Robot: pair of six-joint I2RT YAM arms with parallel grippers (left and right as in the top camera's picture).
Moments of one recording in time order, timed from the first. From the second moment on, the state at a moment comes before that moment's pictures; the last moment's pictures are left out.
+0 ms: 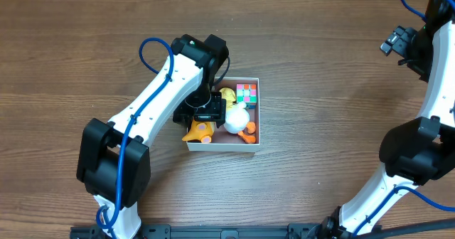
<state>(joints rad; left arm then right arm) -0.50 1.94 1.66 -1.47 0.16 -0.48 -0.34 2.09 2.22 -1.49 0.16 0.38</state>
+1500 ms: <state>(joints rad) -0.50 1.94 1.61 -1.40 0.16 -0.47 -0.34 2.09 2.22 -1.49 0.16 0.38</state>
